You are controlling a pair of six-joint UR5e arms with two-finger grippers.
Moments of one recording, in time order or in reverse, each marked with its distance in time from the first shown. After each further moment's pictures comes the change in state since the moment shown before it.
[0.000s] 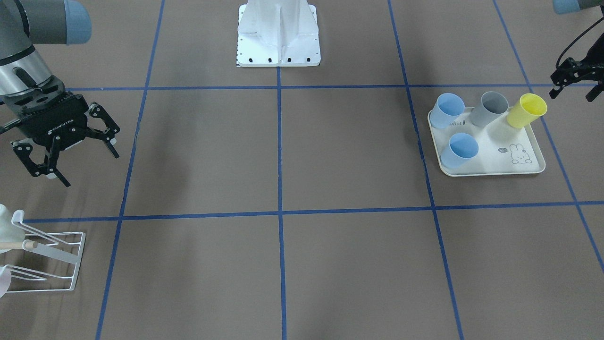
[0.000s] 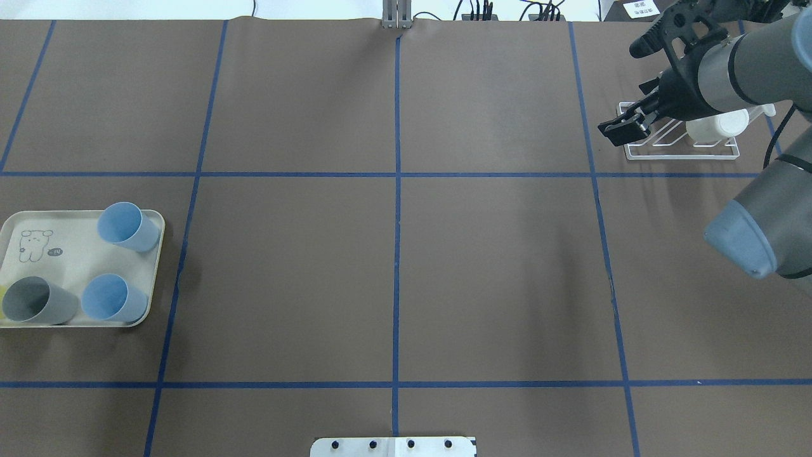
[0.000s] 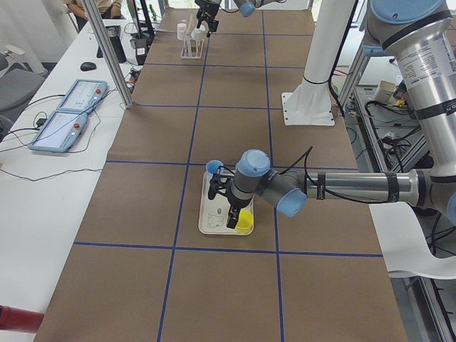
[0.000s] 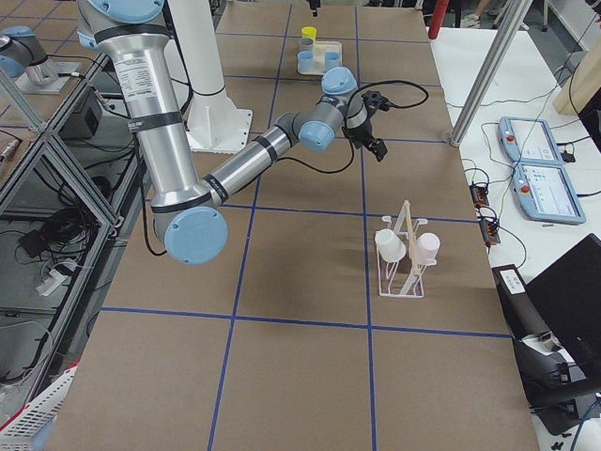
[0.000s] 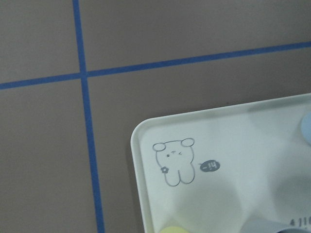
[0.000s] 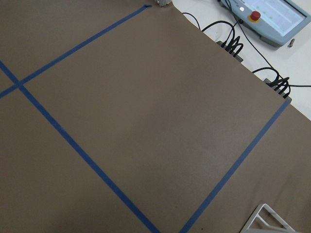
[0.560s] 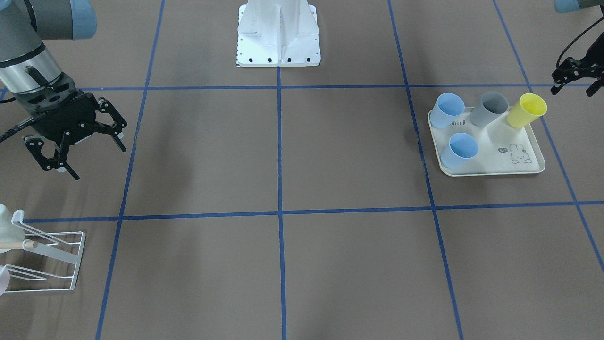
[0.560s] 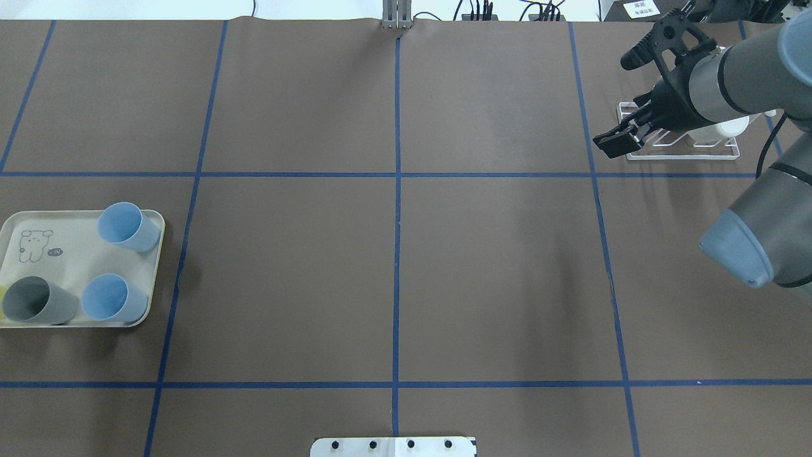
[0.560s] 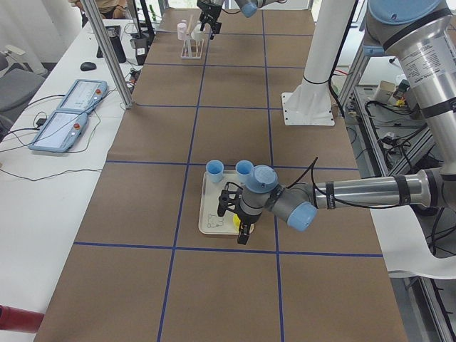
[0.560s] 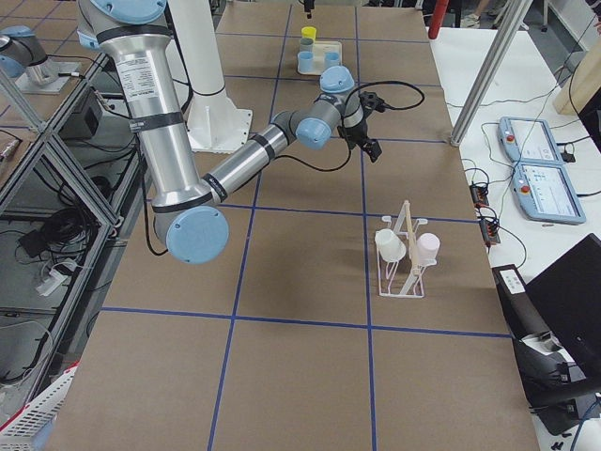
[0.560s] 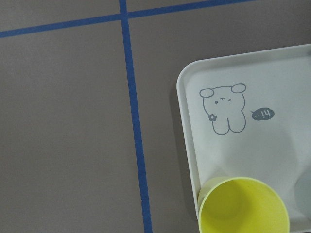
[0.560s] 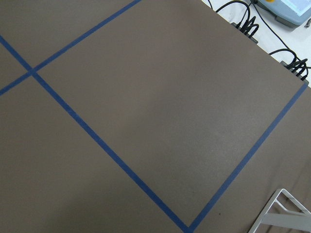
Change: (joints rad) left arm 0.030 0.020 0.062 -0.025 0.002 -0.003; right arm -0.023 -0.001 0.008 -0.027 0.000 0.005
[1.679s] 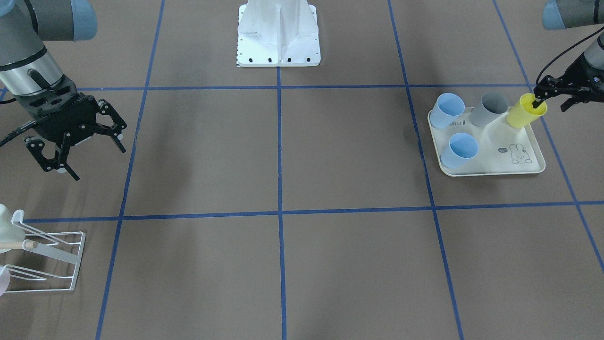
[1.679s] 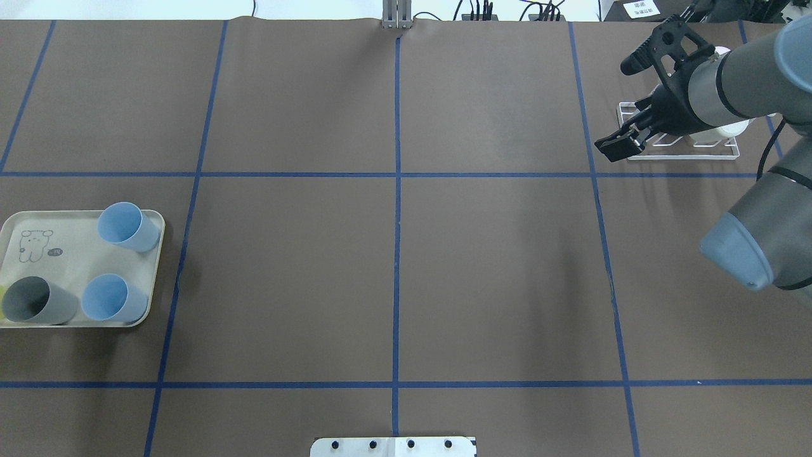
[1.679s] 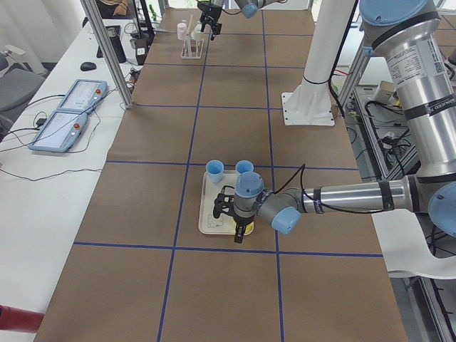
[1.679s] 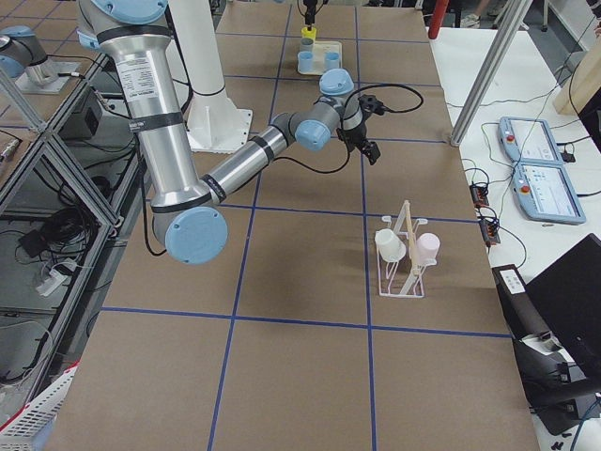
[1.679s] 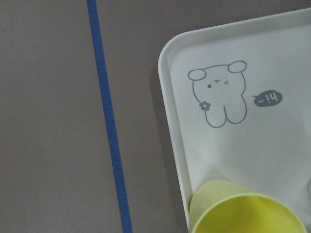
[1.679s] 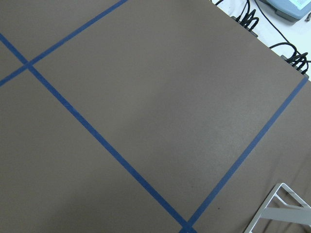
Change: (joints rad) left arm 0.099 -0.080 0.102 -0.018 -0.028 -0.006; right arm -0.003 -0.010 -0.004 0.000 -0.003 -0.001
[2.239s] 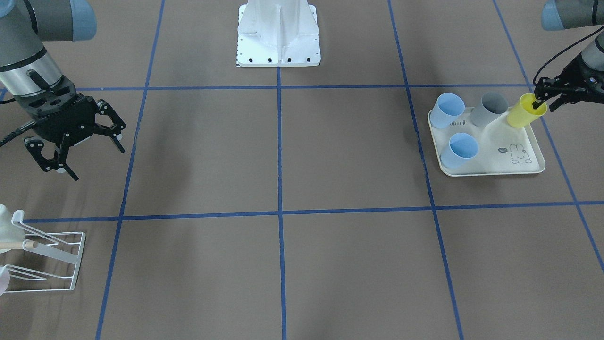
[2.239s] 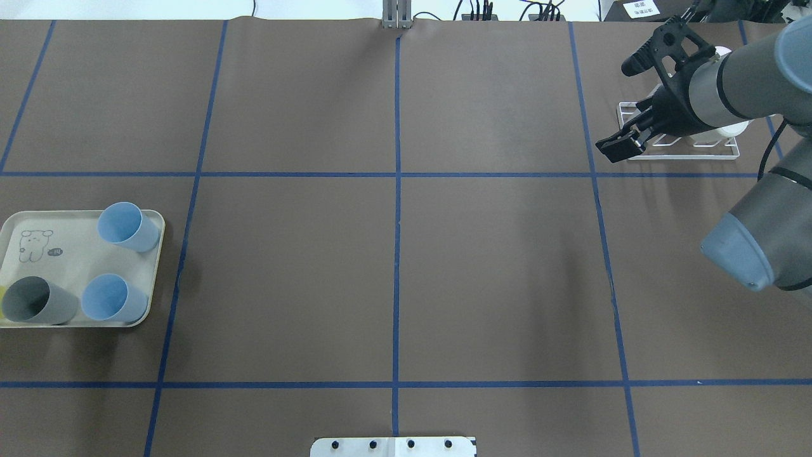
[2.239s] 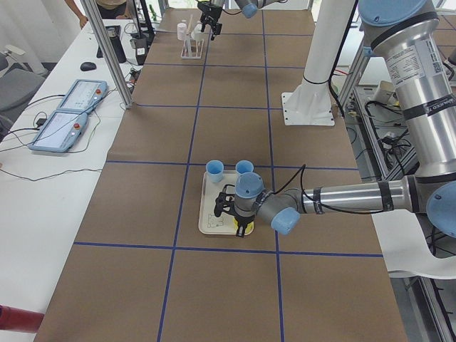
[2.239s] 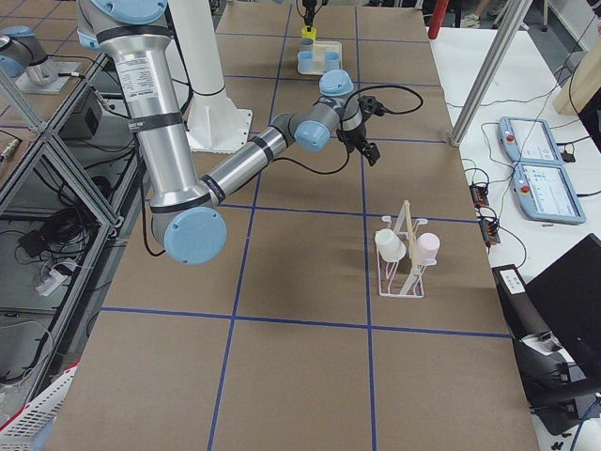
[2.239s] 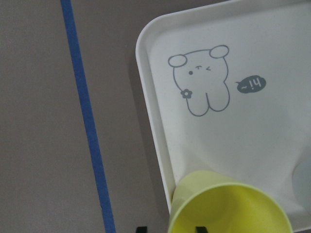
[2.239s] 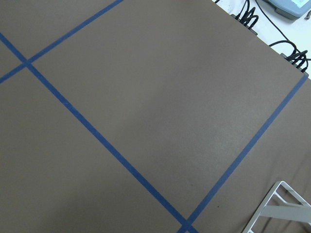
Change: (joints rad) left arm 0.005 -0.003 0.004 -0.023 -0.023 0.005; right arm 0.000 -0.002 0.000 0.000 0.000 0.000
